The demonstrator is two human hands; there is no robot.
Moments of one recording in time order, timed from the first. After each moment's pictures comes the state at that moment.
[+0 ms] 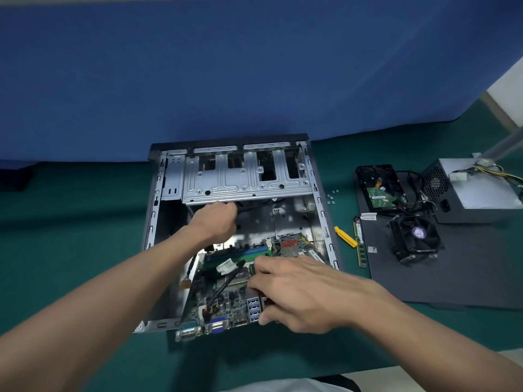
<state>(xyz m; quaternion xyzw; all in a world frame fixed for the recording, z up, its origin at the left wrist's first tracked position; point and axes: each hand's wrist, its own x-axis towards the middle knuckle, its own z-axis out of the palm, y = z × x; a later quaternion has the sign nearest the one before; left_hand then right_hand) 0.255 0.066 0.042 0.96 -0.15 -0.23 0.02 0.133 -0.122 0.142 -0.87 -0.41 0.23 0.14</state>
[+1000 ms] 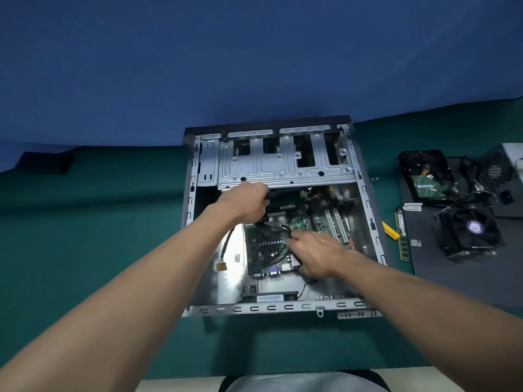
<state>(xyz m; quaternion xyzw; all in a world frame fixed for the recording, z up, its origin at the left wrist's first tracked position) 0.263 0.081 0.070 0.94 -0.14 -0.28 0.09 0.187 -0.097 -0.008 -0.92 -0.29 0.27 0.02</state>
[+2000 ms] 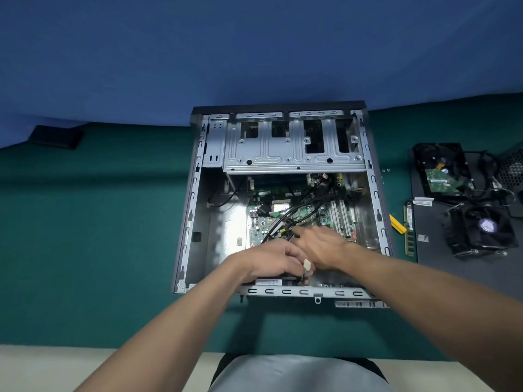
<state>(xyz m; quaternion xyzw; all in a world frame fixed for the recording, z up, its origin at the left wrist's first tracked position) 0.159 0.053 0.028 0.72 -0.04 -0.51 0.47 0.185 -0.100 -0.025 -0.90 -0.34 0.27 0.01</state>
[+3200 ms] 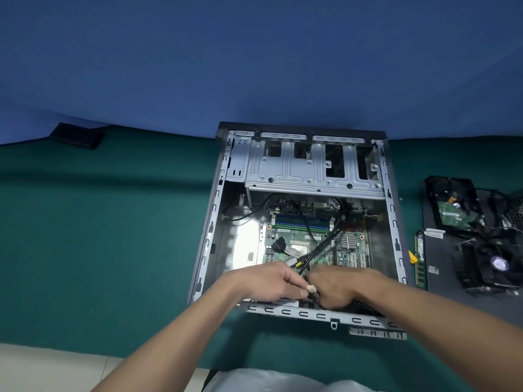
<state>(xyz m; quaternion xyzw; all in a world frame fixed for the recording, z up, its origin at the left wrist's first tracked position) 0.153 0.091 0.057 0.73 -0.08 -0.52 0.44 0.178 -0.090 -0.001 -0.80 -0.30 0.52 0.00</state>
